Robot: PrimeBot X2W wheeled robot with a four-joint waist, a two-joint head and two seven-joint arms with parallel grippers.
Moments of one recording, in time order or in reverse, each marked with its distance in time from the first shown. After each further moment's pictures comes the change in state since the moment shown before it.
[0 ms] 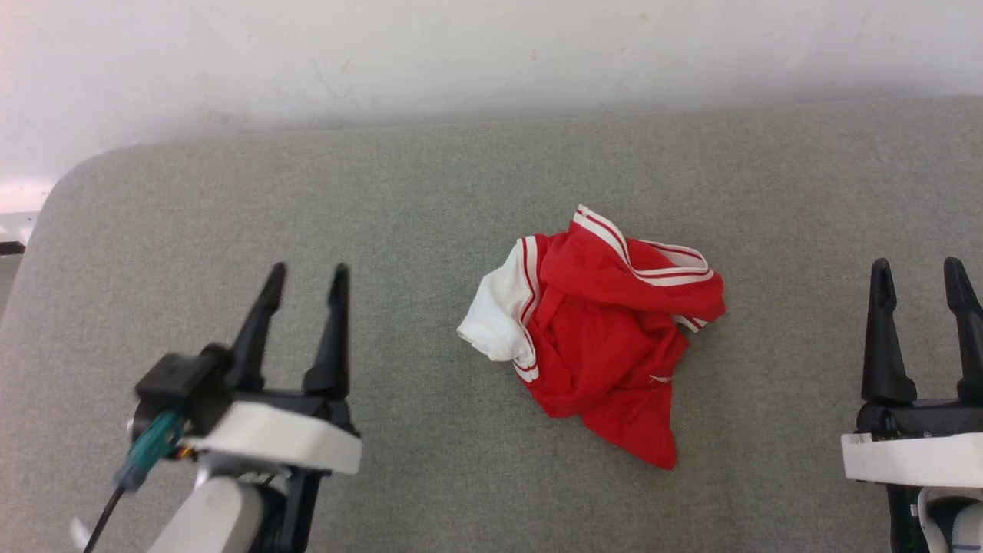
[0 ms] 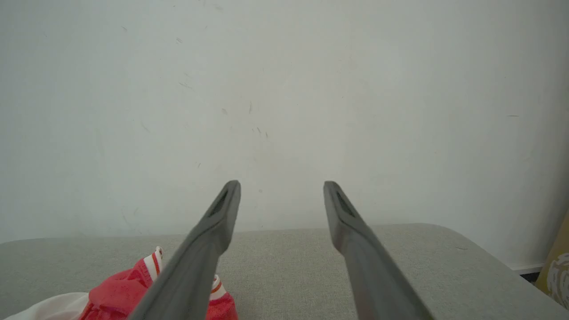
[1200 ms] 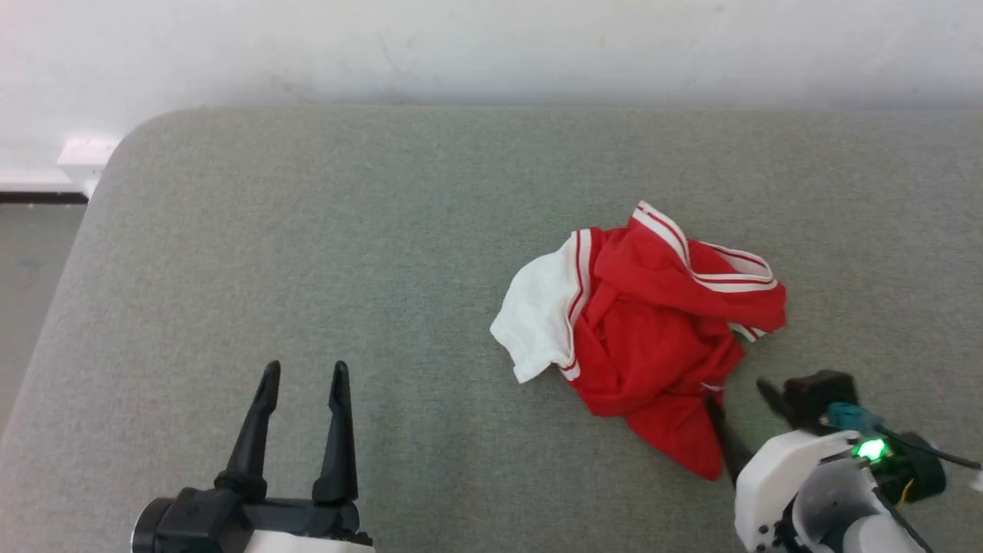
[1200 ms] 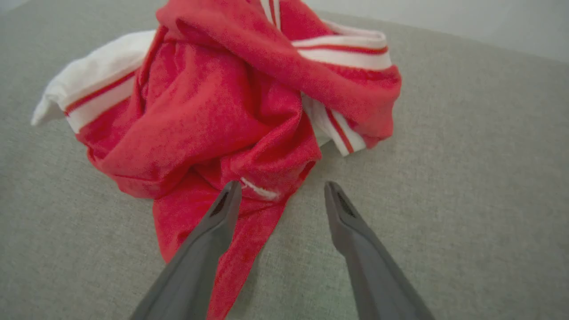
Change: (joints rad) left arm 0.387 -0.351 0.343 -0.156 0.481 -0.223 -0.004; right arm -0.008 -0.056 0.231 0.206 -0.048 0.000 0.476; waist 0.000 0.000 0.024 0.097
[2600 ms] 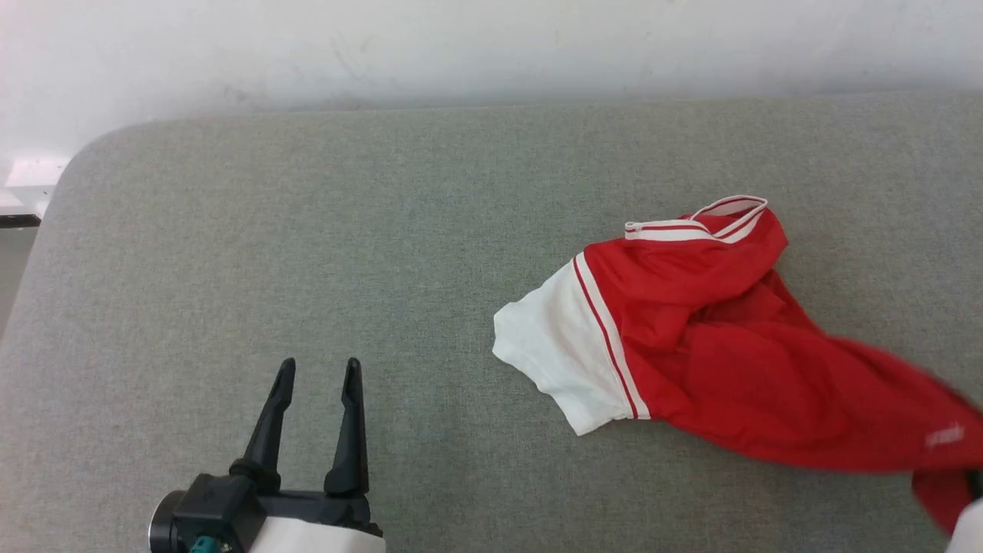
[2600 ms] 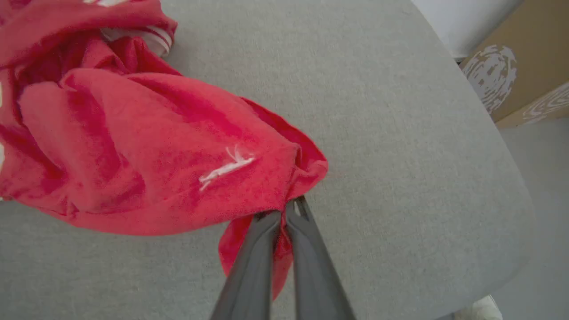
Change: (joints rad) left arm -0.037 -0.005 -0.017 0.063 -0.021 0.001 0.000; right arm 0.210 0.050 -0.437 -0.455 0.016 0.000 0.406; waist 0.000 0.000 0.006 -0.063
